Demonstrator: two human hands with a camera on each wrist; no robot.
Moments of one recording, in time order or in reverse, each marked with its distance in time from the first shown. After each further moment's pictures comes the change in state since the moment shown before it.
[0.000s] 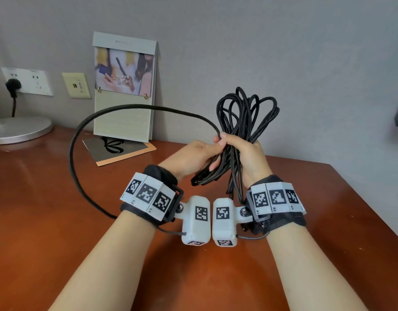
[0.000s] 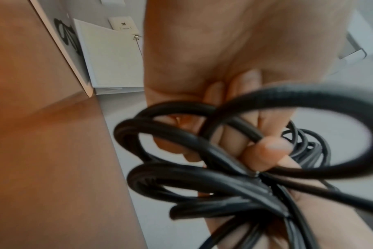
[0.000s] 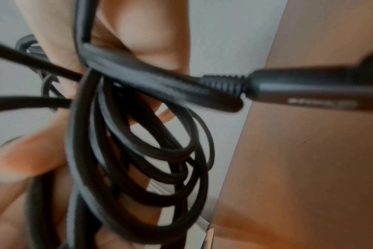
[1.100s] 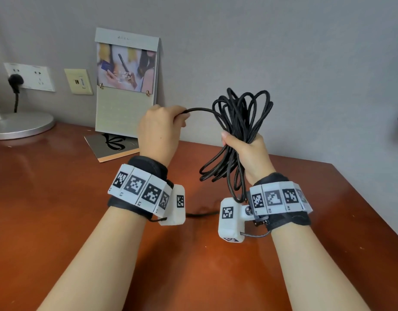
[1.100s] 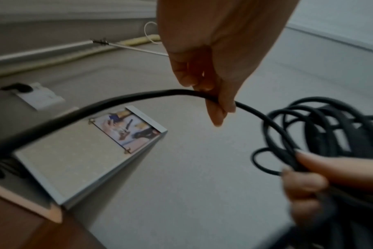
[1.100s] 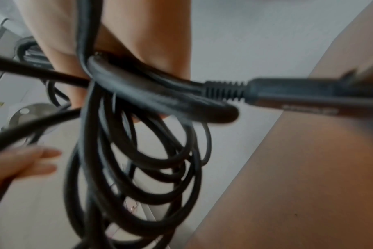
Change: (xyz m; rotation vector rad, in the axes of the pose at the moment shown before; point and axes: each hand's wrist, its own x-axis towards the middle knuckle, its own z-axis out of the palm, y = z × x) left_hand 0.002 -0.006 -0.044 0.718 0.855 0.349; right_hand 0.016 0.015 -0.012 -0.279 0.060 -0.132
